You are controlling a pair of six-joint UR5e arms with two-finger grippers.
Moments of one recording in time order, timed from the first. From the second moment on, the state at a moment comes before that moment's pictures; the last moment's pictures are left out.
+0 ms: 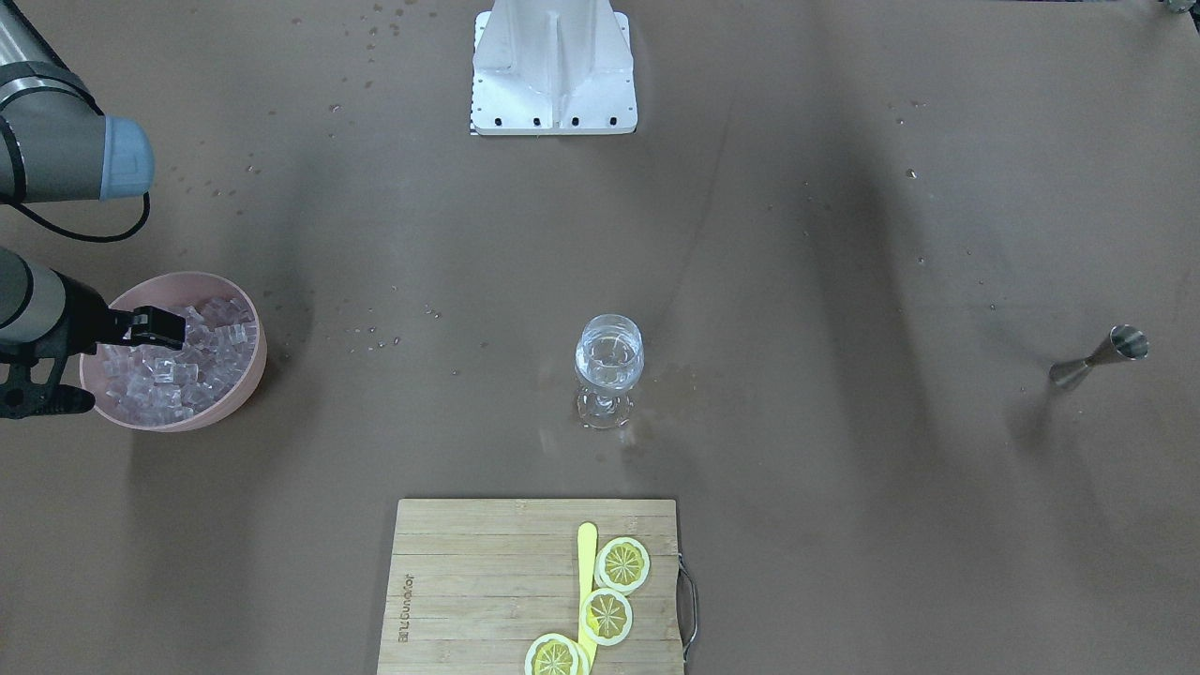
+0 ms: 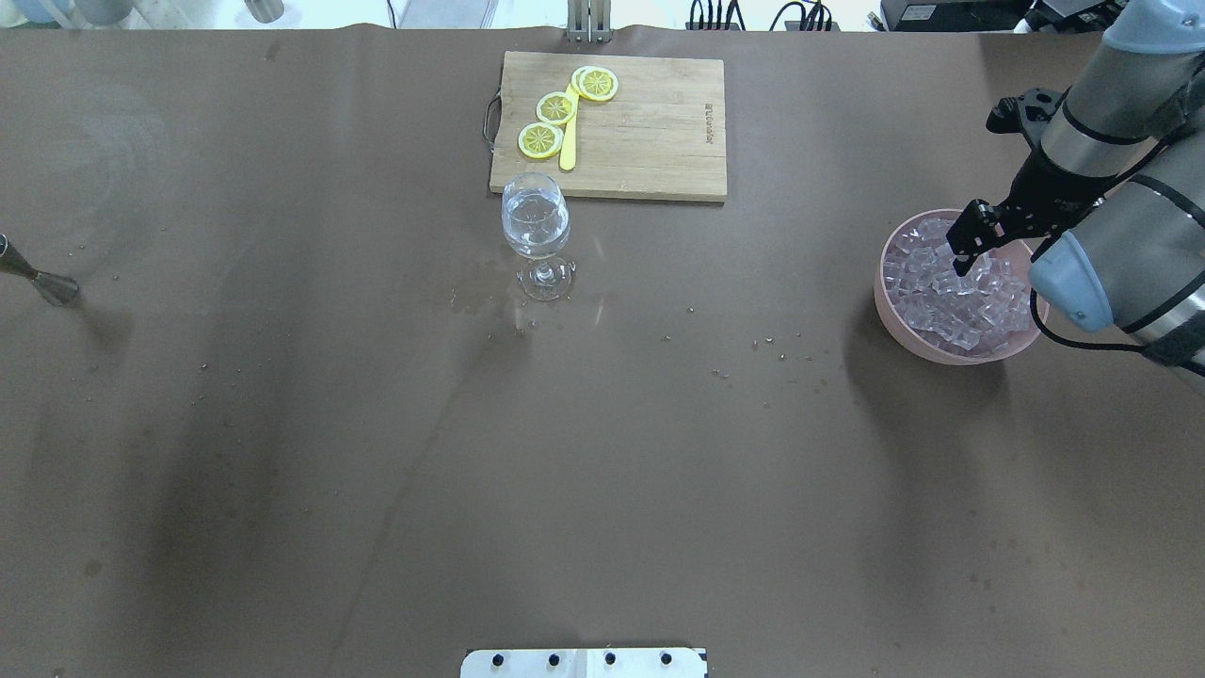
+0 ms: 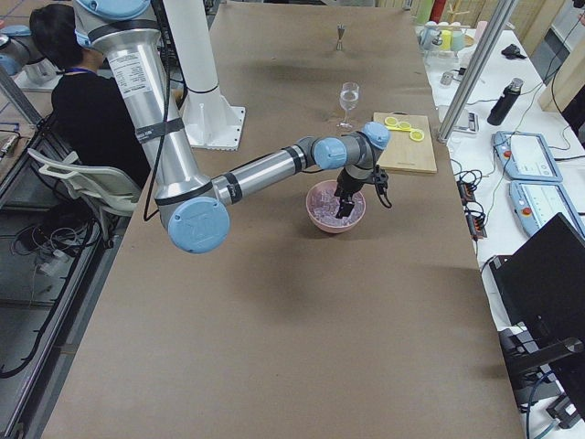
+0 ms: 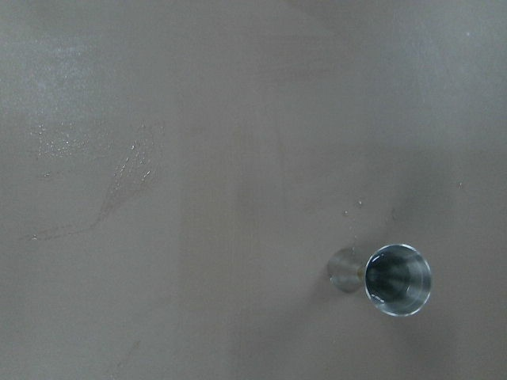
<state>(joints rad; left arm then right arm) -1.53 -1.50 -1.64 -1.97 -2.37 -0.41 1.03 -1.24 1.64 -1.77 2.29 0.48</state>
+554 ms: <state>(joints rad) -1.52 -1.37 -1.63 -2.38 -2.27 -0.64 1.00 -1.22 1.60 -1.76 2.25 0.49</state>
